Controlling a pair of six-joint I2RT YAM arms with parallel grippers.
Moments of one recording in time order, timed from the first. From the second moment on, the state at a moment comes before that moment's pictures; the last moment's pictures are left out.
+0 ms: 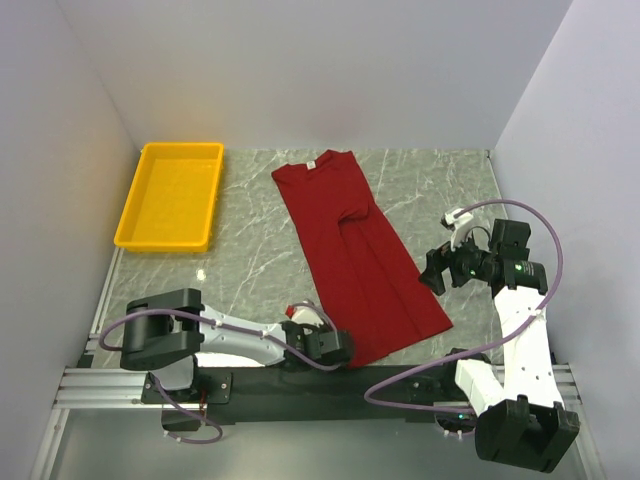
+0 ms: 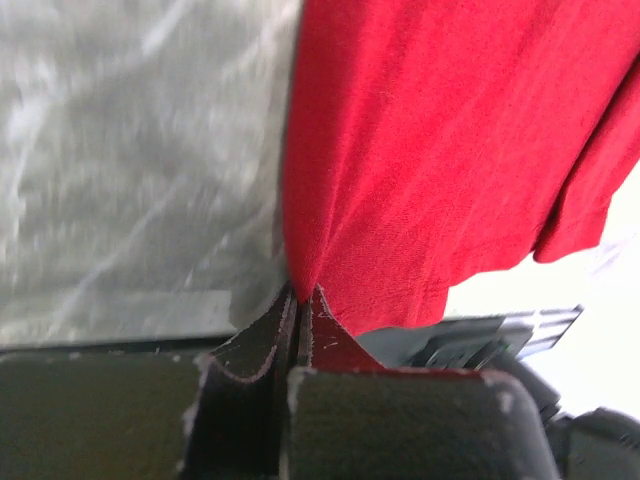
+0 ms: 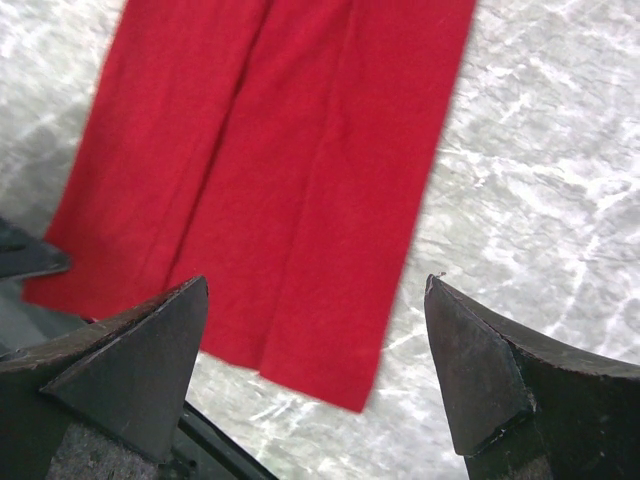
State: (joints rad) left arm -1.44 1.64 0.79 -0.21 -0.39 -1.98; right arm -0.21 0.90 0.85 -0.89 -0.68 -0.57
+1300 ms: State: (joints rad) left arm -1.55 1.26 0.71 -0.45 -0.53 -1.85; right arm -0.31 0.96 0.75 -1.21 -0.58 -1.61
